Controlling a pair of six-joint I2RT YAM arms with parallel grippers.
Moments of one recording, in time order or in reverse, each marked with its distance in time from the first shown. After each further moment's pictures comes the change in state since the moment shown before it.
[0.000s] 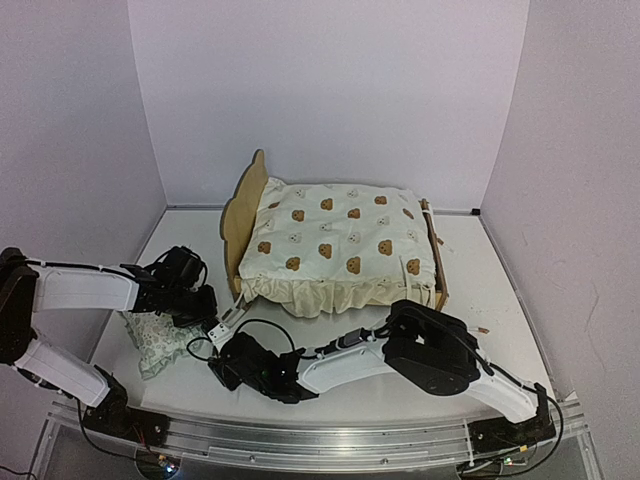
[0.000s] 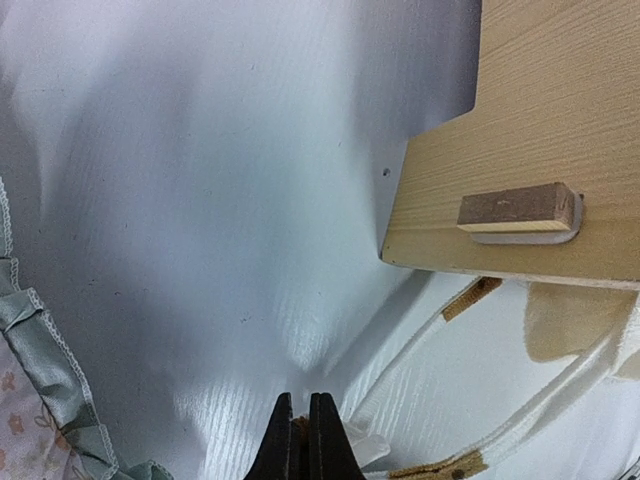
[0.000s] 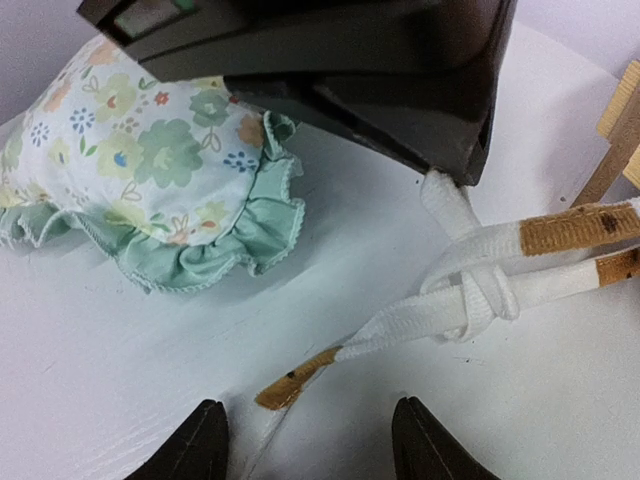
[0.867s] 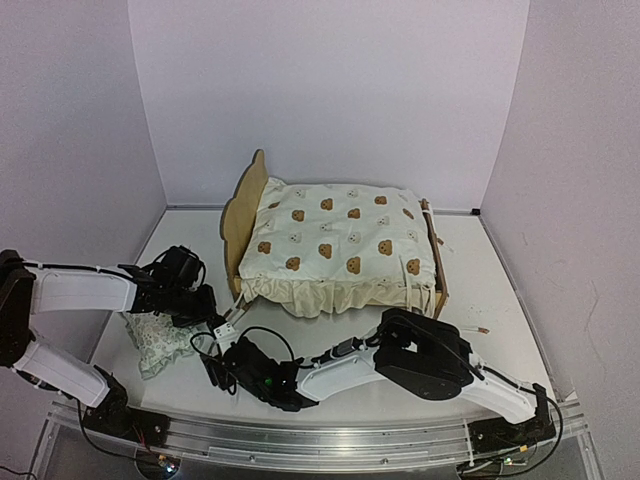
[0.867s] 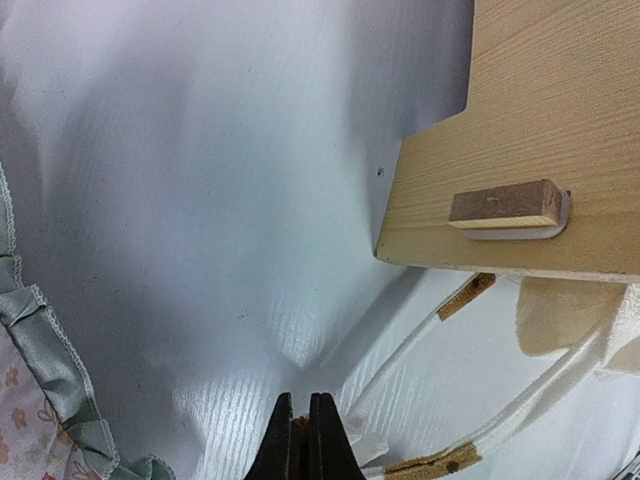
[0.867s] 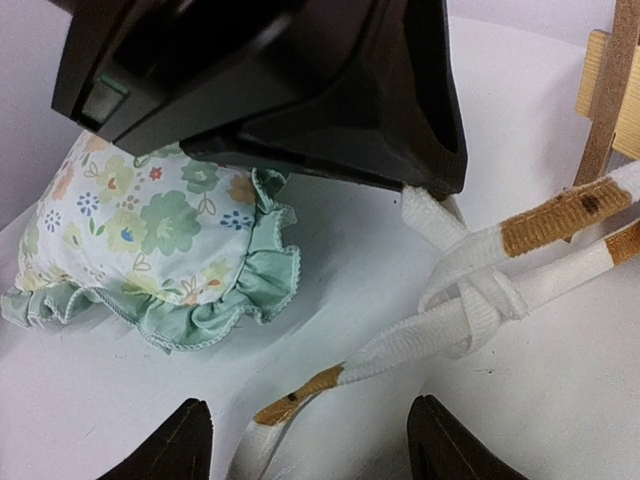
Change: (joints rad) left arm 0.003 -0.019 -0.005 -0.001 0.009 0.003; right arm 0.011 0.052 -0.006 0.190 0.052 0.159
